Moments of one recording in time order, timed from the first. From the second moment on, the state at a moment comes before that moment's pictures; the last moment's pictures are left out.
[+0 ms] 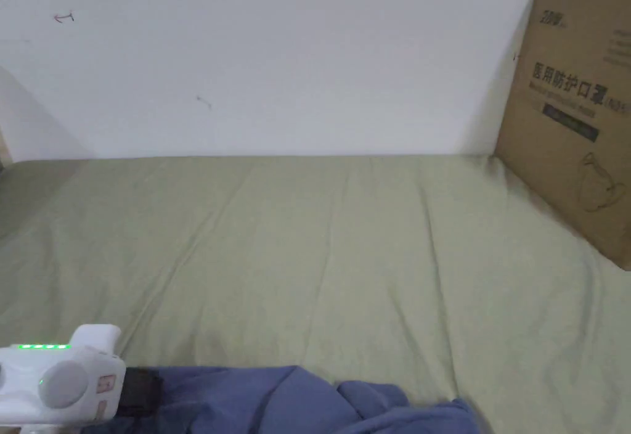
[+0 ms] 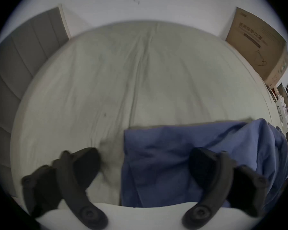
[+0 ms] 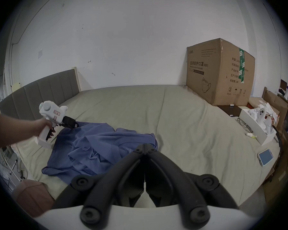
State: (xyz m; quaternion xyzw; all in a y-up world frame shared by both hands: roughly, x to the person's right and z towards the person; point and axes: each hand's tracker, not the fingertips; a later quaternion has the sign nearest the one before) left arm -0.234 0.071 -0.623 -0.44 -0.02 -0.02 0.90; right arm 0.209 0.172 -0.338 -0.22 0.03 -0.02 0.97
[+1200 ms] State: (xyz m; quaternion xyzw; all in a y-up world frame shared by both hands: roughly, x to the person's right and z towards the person) left arm -0.236 0.129 -0.533 -0.41 -0.08 0.00 0.91; right arm 0.164 0.142 -0.601 -0.54 0.15 0.06 0.83
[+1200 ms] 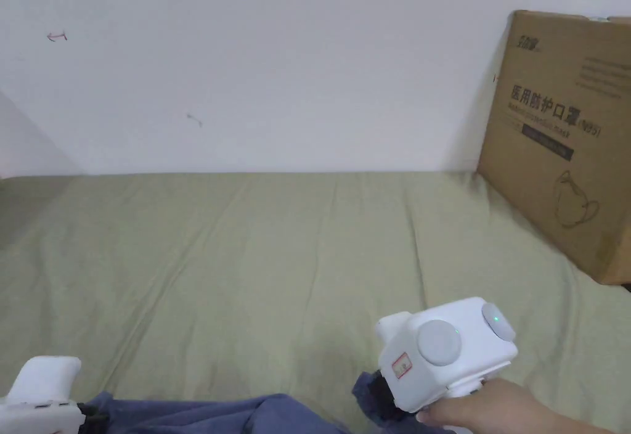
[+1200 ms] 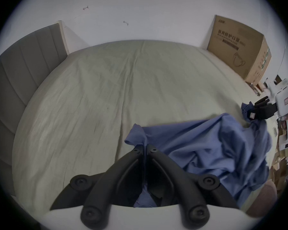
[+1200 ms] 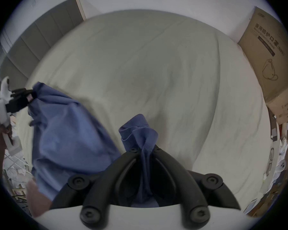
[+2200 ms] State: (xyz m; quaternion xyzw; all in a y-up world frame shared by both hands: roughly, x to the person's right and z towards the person) left arm -0.240 0.513 -0.487 -0.13 -0.07 -0.01 0.99; right arm 0.266 0.559 -0.517 -0.18 0.03 -0.04 0.98
